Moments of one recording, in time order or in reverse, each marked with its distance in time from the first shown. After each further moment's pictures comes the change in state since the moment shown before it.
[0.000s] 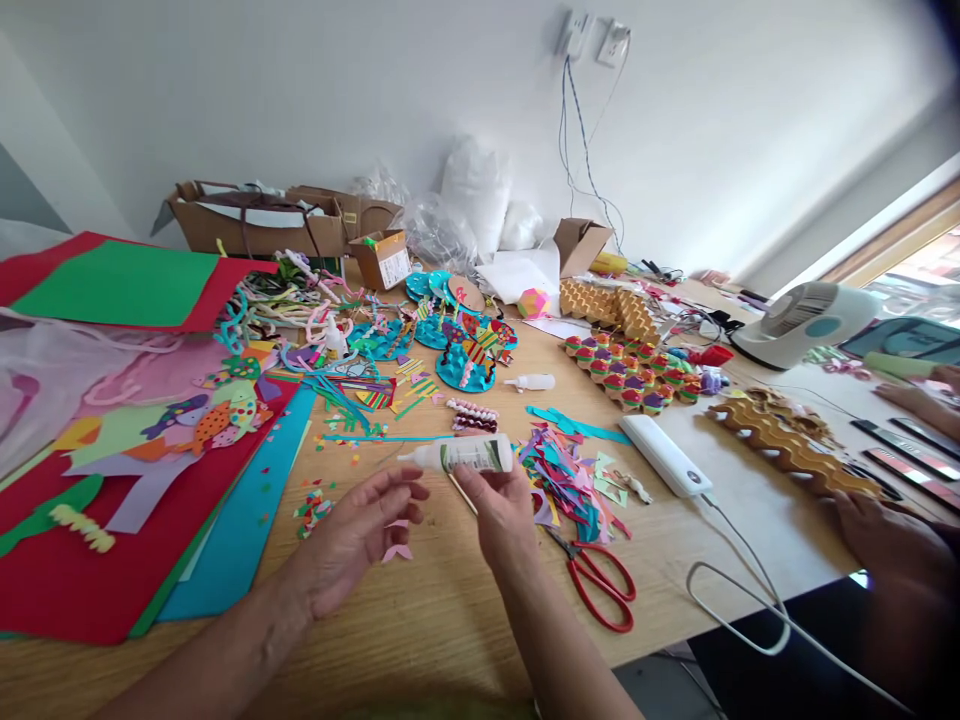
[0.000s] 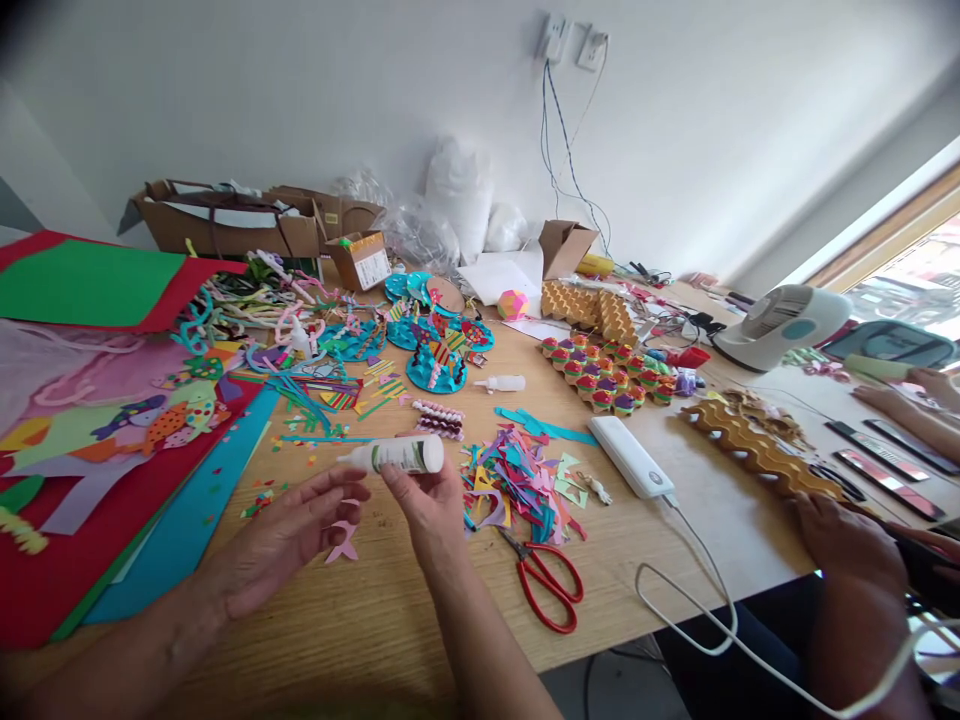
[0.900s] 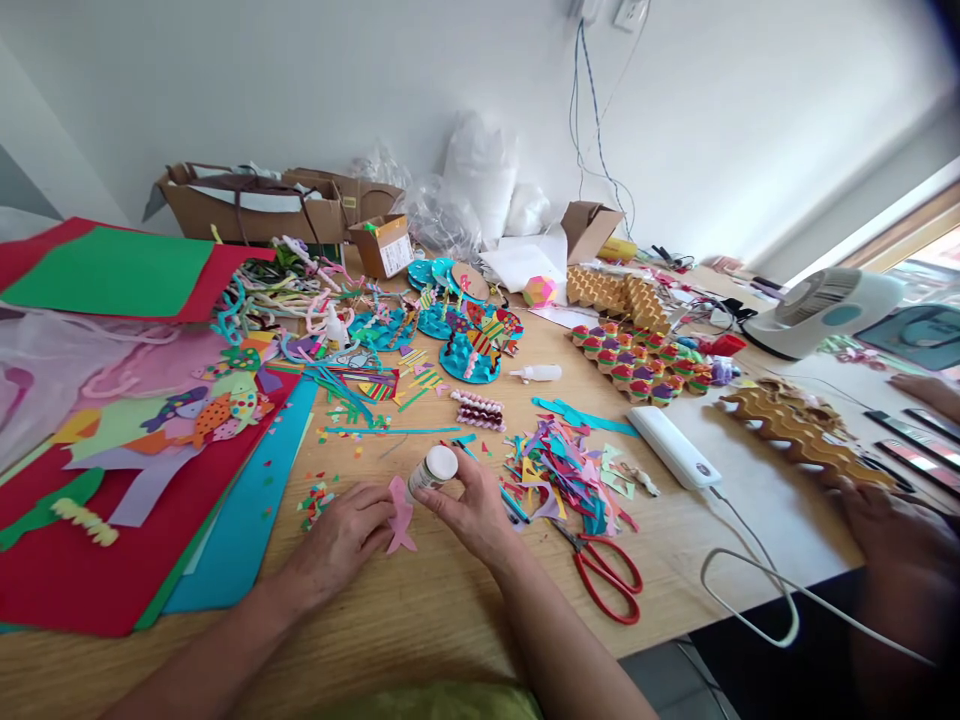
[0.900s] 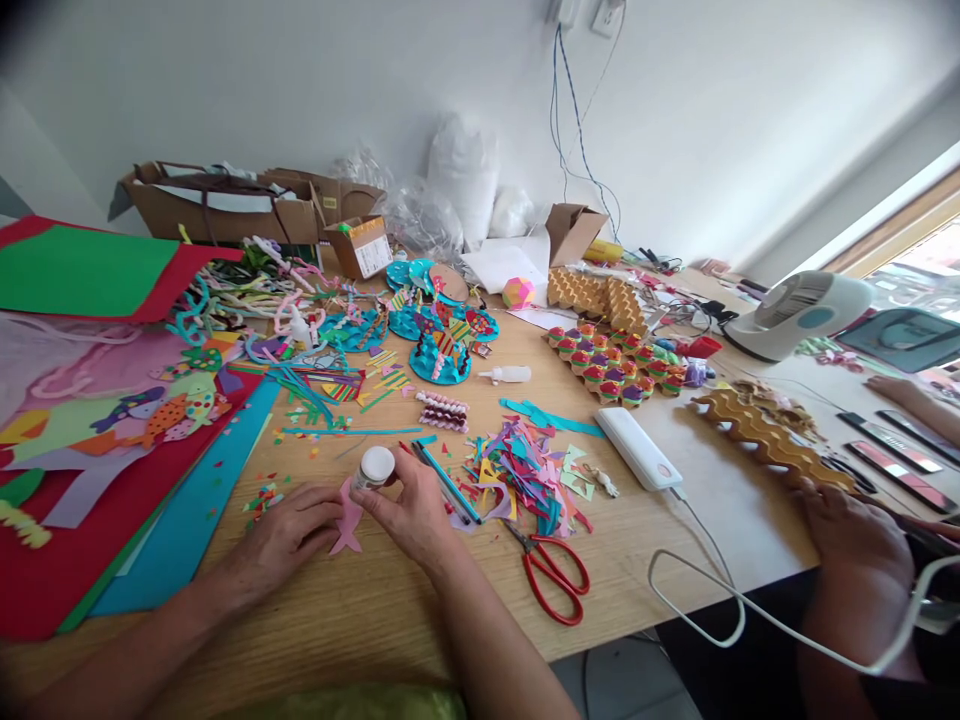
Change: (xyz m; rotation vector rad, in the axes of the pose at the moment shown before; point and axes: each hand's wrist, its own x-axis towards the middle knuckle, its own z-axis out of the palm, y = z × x) left_hand 0.006 -0.033 -0.057 1.469 -0.094 0.648; right_hand 0.008 0.025 -0.007 -0.611 -0.320 -0.195
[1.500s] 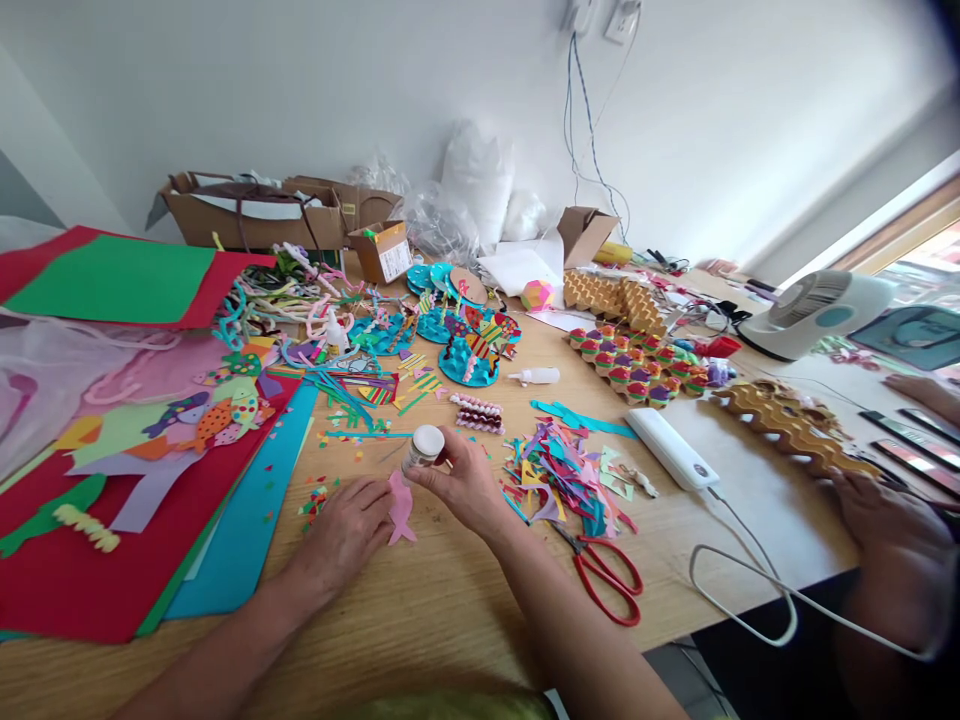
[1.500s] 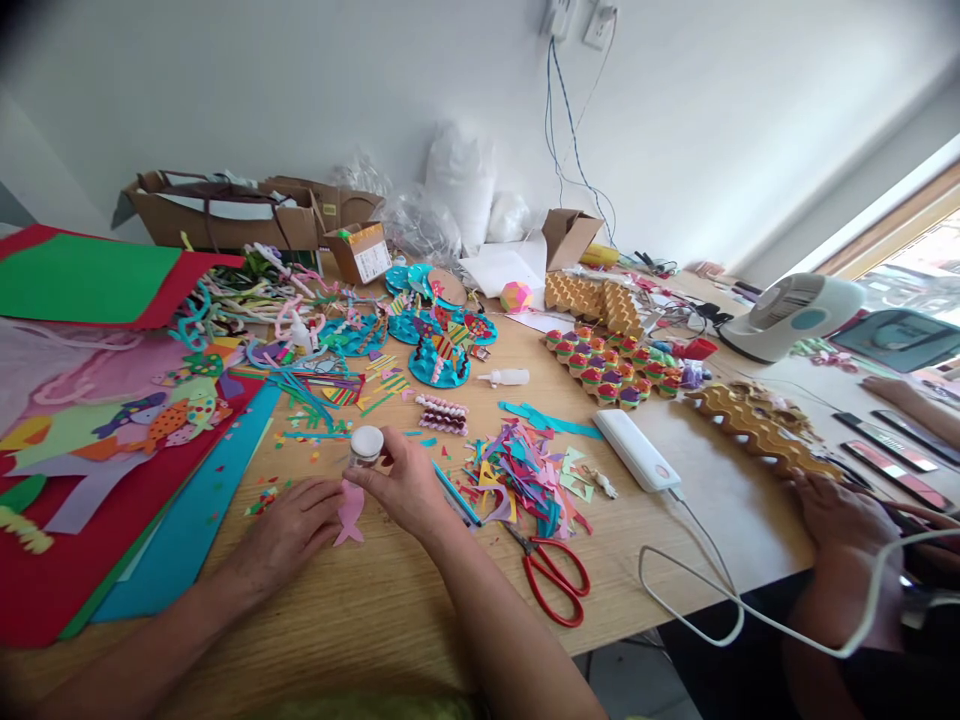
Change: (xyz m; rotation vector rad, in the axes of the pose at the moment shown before) left_hand 0.006 -0.001 0.000 0.311 0.062 0.041; right_hand 0.029 -0.010 -0.002 -0.112 -0.043 0.009
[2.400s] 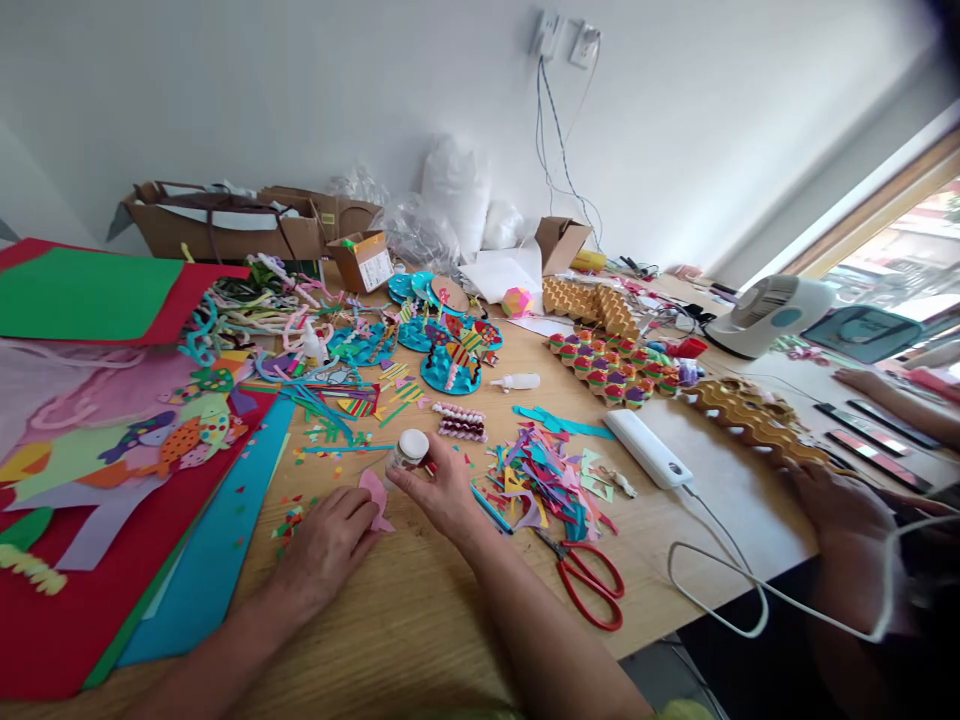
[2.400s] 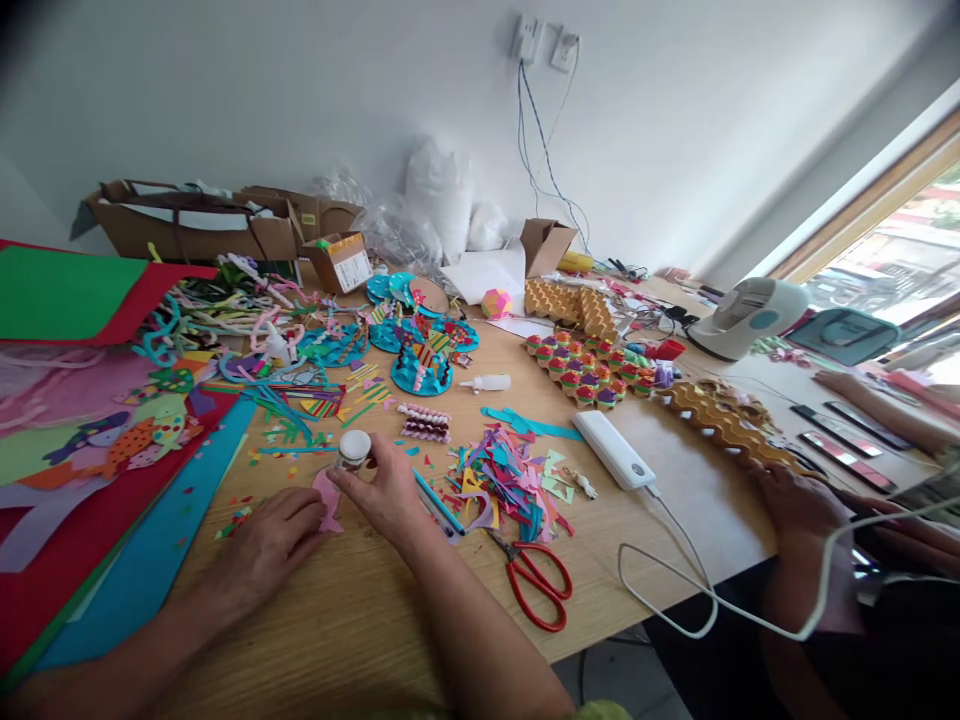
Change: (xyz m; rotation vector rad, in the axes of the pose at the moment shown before) left_hand 0.010 0.000 -0.001 -0.039 0.011 -0.035; right_hand 0.003 0.012 0.009 0.052 0.146 -0.014
